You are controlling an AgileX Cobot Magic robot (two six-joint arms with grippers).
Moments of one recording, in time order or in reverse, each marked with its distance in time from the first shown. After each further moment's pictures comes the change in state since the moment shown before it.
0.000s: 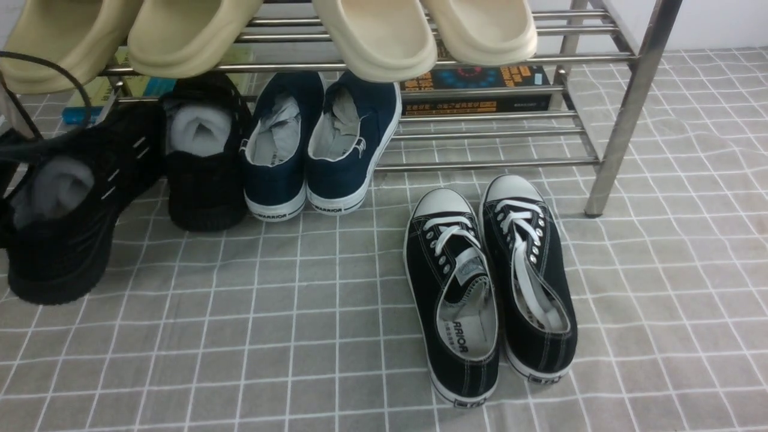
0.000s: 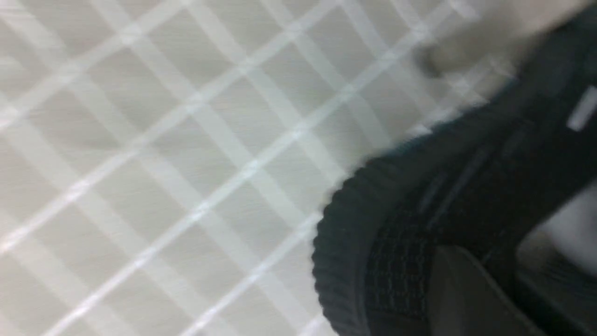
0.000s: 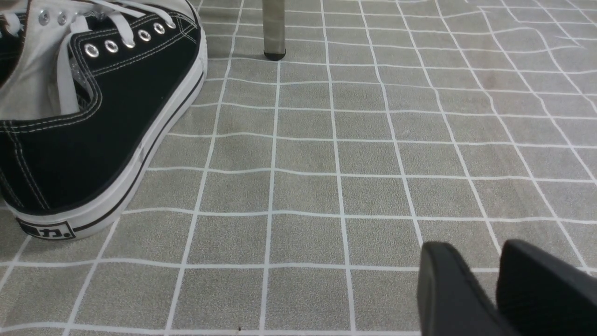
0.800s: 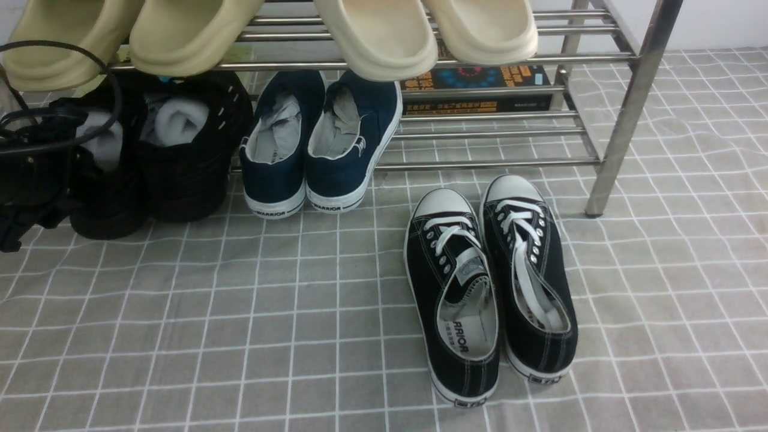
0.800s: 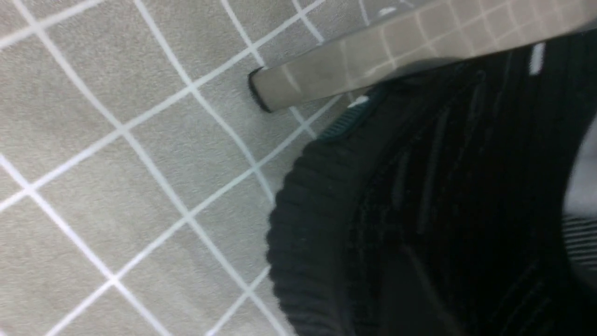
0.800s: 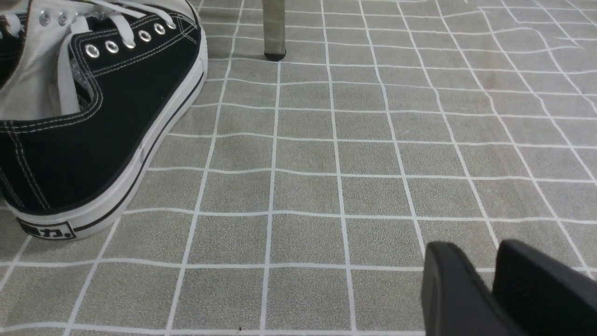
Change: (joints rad) right arm 0.000 0.000 0.000 0.000 0.000 0.001; left arm 0.000 0.254 -0.024 -0.624 -0.479 0.401
